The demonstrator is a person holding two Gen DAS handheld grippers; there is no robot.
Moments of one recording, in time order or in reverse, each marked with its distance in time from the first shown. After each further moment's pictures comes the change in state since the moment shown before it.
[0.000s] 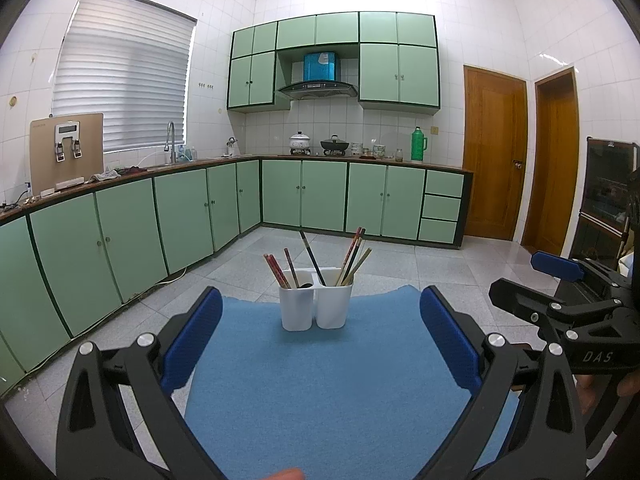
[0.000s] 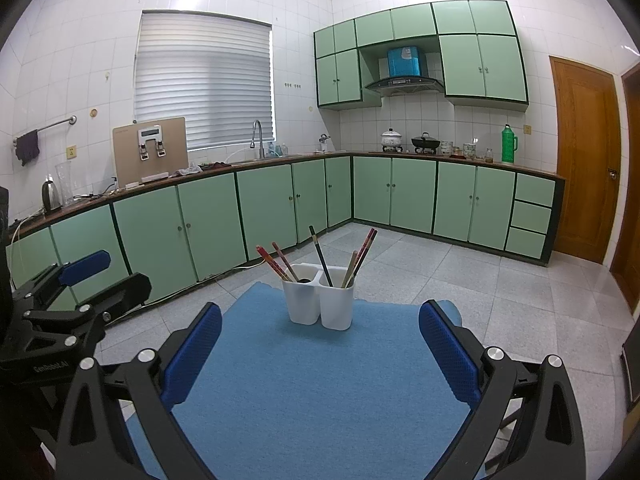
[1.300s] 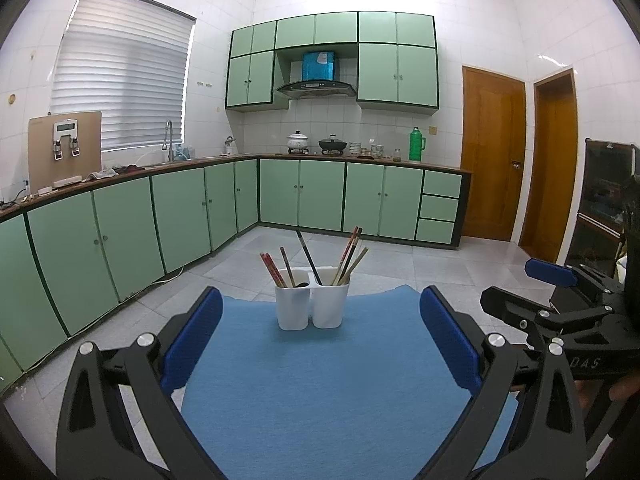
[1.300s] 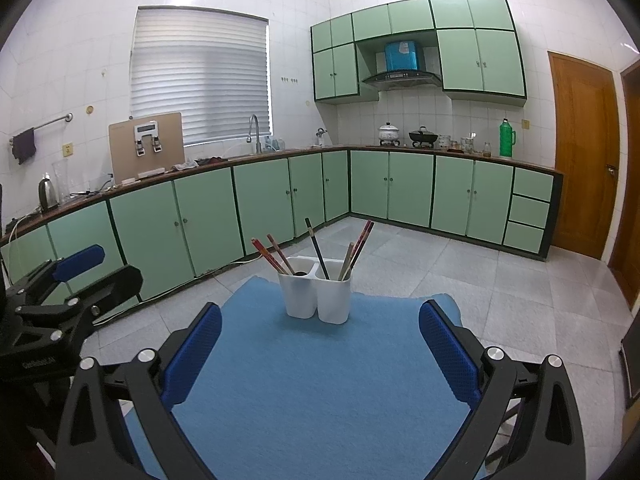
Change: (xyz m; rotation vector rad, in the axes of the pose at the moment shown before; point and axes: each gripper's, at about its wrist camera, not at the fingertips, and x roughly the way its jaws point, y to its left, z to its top) left arm 0.001 0.001 -0.004 -0.006 0.003 -0.008; right arm 0.007 0.004 -0.009 0.006 0.022 -0.010
